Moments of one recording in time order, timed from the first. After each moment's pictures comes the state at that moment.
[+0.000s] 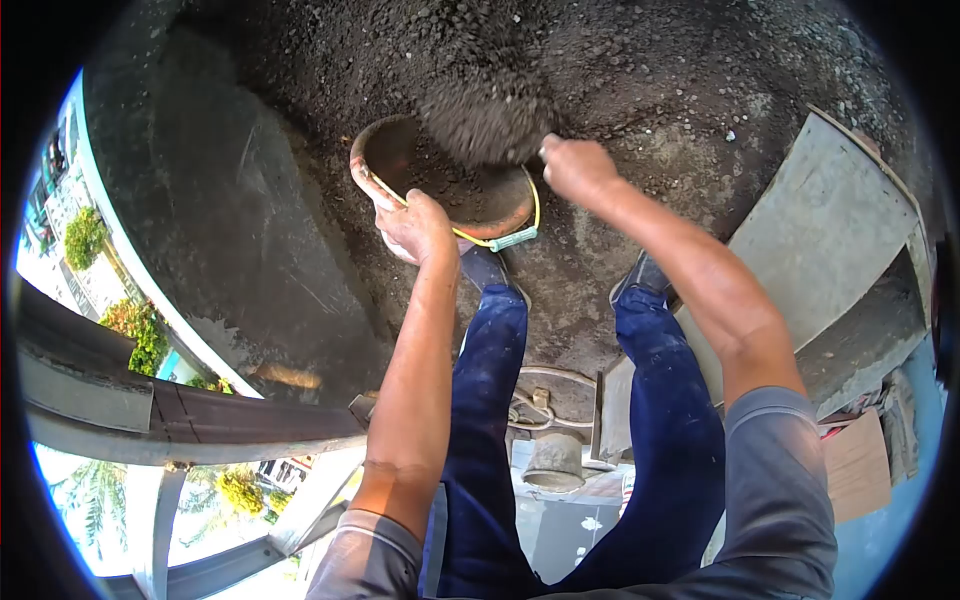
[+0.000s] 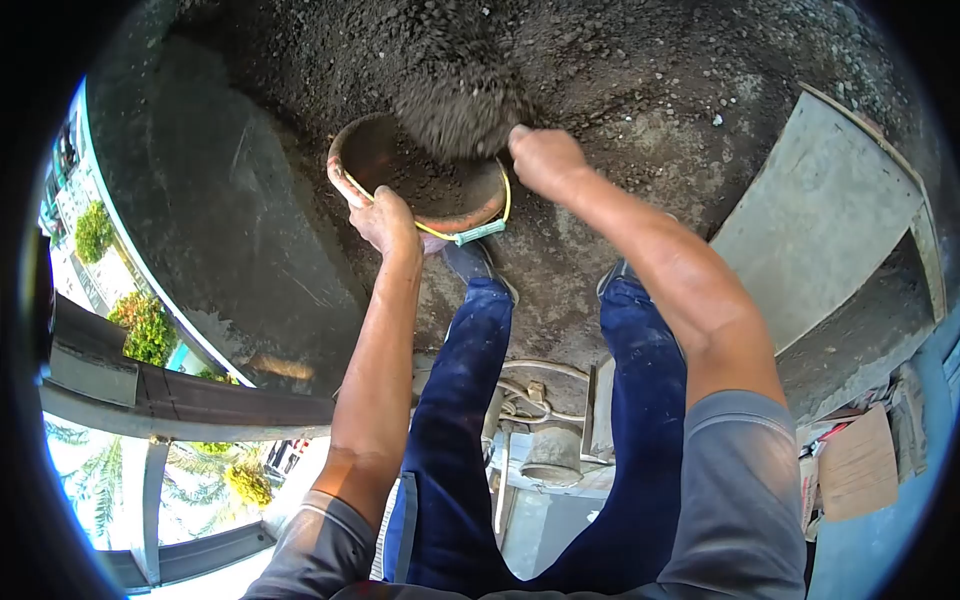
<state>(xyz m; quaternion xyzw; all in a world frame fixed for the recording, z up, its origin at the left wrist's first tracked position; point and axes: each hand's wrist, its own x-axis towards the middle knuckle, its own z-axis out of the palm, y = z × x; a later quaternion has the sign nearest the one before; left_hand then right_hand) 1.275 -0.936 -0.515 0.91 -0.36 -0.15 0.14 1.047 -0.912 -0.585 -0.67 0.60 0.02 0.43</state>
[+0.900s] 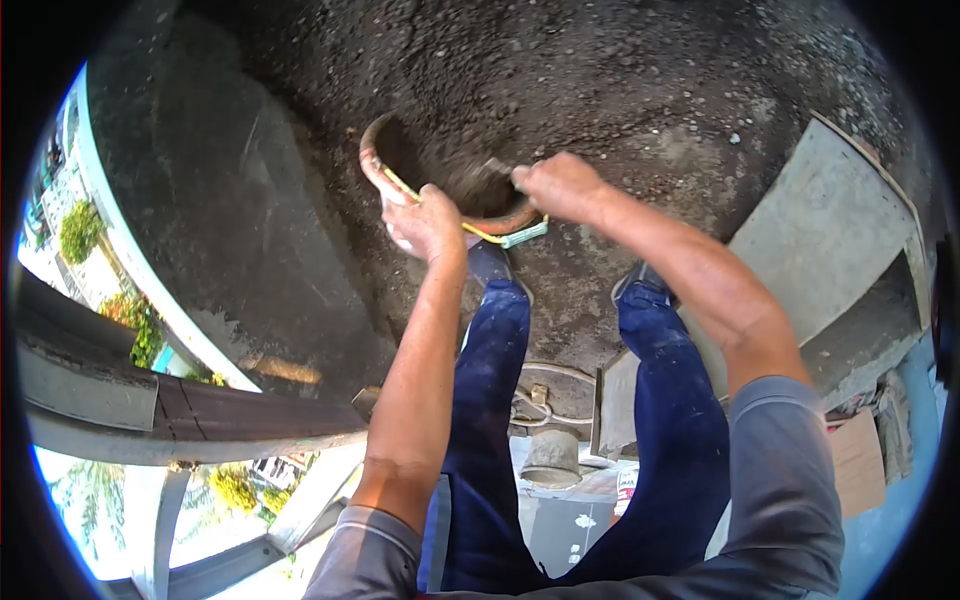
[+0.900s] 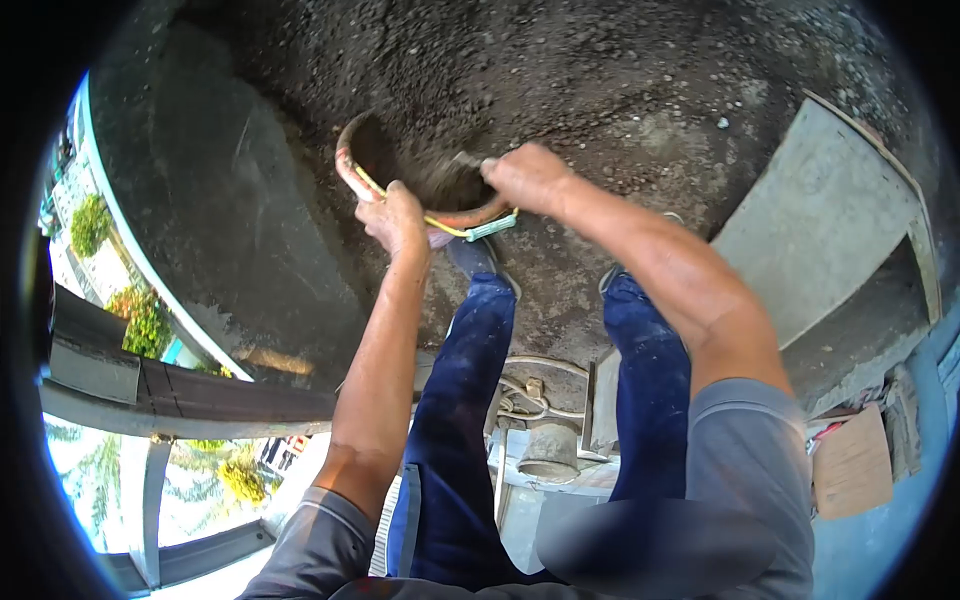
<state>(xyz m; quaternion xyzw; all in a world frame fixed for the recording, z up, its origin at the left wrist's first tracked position) 1.275 -0.934 -0.510 0.92 -0.35 -0.13 0.09 1.075 -0.909 -0.568 -0.74 0.46 -0.01 0.50</state>
